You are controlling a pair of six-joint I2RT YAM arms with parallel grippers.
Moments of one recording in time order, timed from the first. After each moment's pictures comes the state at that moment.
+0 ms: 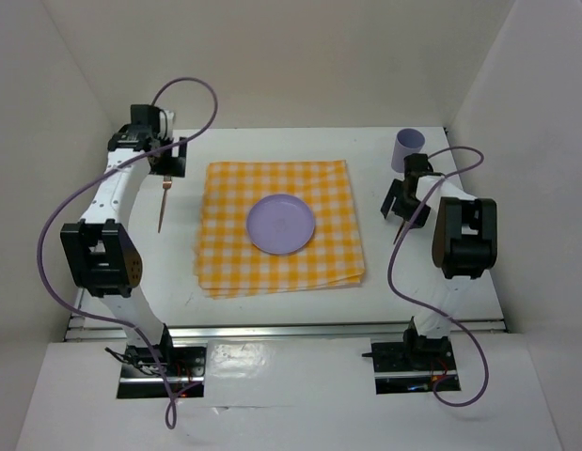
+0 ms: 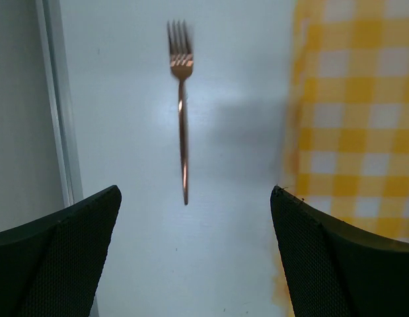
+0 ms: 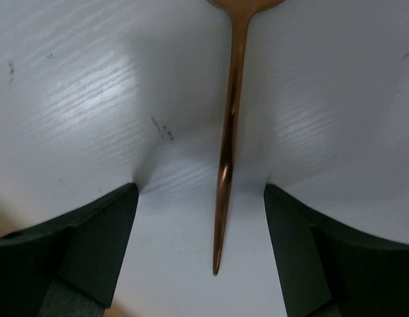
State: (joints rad) left arm 0.00 1.78 1.73 -0.79 -0.15 0.10; right arm -0.07 1.89 1.26 -0.54 0.12 0.40
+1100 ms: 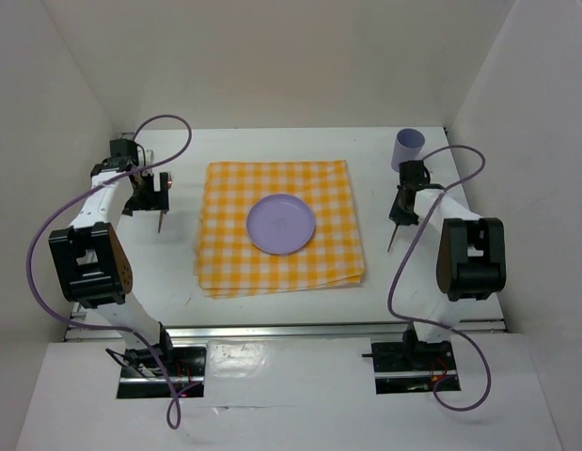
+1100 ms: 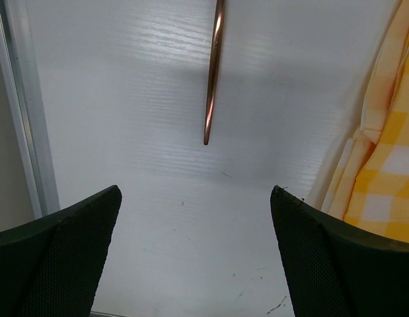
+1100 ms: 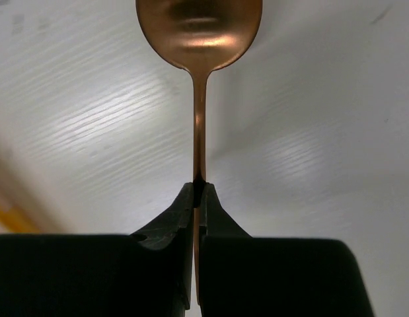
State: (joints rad) left arm 0.22 1.71 1.38 -0.76 -0.05 0.07; right arm -0.05 1.73 1.08 -0.43 0.18 0.38
